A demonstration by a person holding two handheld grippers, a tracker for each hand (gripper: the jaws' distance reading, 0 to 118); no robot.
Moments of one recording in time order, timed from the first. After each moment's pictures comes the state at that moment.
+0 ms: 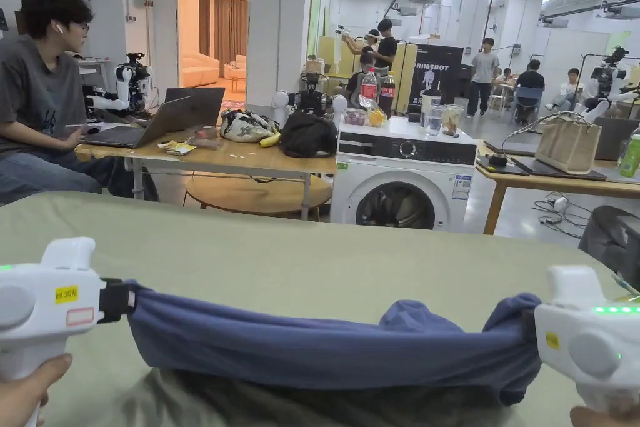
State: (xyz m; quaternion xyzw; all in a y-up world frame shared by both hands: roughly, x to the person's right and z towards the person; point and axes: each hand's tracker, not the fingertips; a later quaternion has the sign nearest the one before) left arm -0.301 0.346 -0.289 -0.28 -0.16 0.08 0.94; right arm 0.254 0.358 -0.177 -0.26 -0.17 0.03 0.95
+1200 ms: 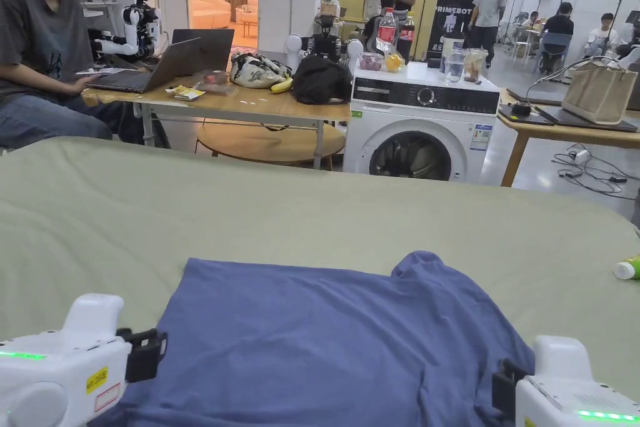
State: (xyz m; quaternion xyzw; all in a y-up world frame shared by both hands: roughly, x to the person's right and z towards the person) left arm -0.265 0.250 -0.249 -0.27 -0.14 0.00 0.95; right arm 0.206 0.255 -0.148 -0.25 -0.17 0.00 0.95
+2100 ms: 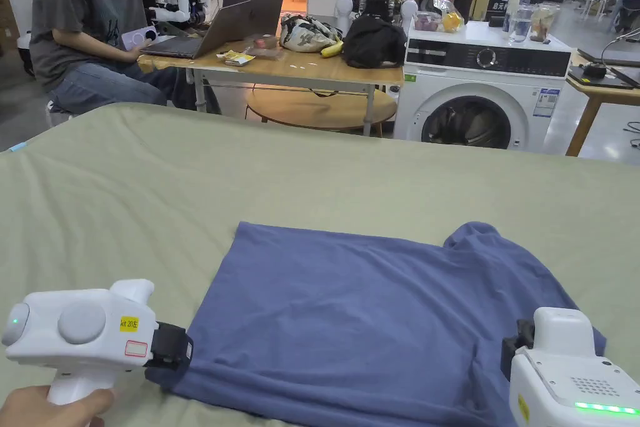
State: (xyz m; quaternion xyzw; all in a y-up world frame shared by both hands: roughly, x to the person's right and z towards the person) left arm -0.311 0.215 -0.280 -0.50 -0.10 0.07 0.86; right arm 0.161 0.235 -0.162 -0.21 -0.12 0.02 0.97
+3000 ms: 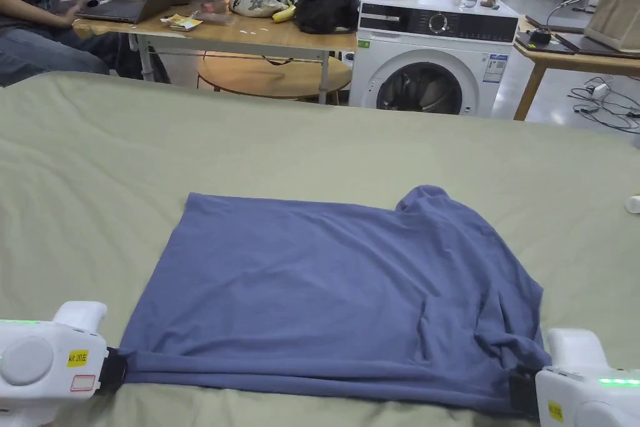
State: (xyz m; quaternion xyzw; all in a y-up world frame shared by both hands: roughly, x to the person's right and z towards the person) left arm -0.294 0.183 -0.245 -0.51 -0.11 0.00 0.86; right arm 0.249 0.199 -0.124 -0.43 -0.15 0.01 0.89
